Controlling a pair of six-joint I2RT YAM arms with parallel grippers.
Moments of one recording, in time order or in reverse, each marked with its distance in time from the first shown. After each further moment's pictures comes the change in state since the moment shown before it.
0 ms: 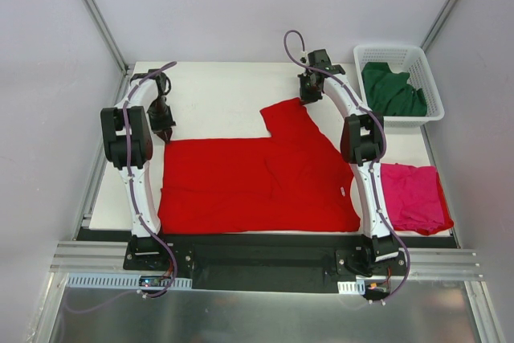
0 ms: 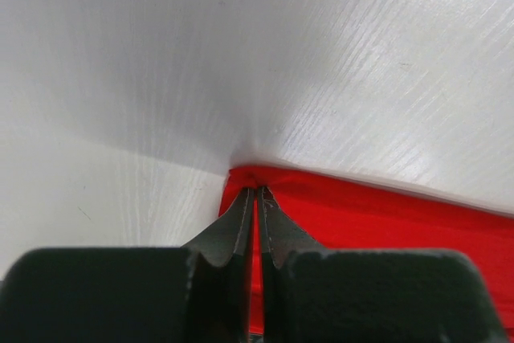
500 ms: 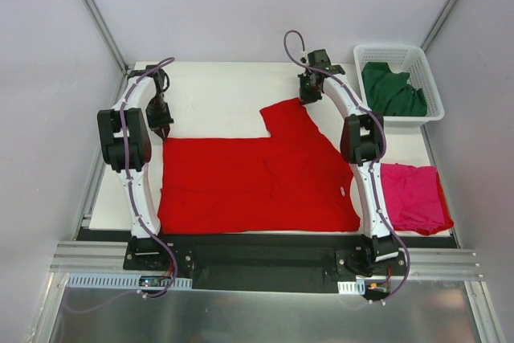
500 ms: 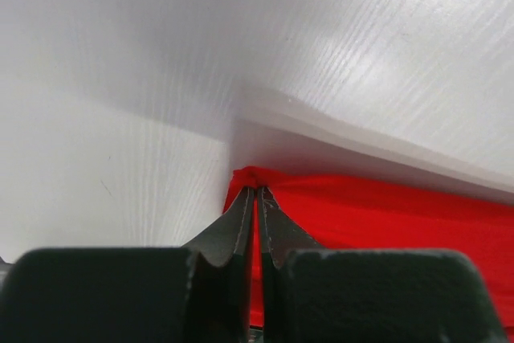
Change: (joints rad) left arm 0.000 -0.041 0.000 -0.017 -0.050 -0.007; right arm 0.002 -0.002 0.000 0.000 0.000 0.010
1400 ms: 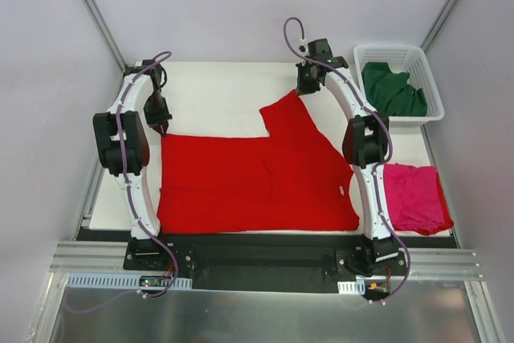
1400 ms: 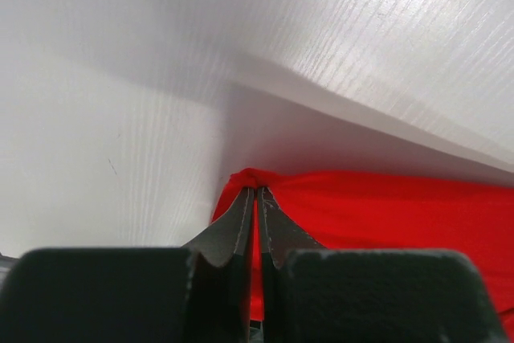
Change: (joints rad) left arm 0.000 -0.074 0.000 -0.010 0.004 -0.022; right arm 0.019 -0.096 0.000 -0.021 -0.043 0.027
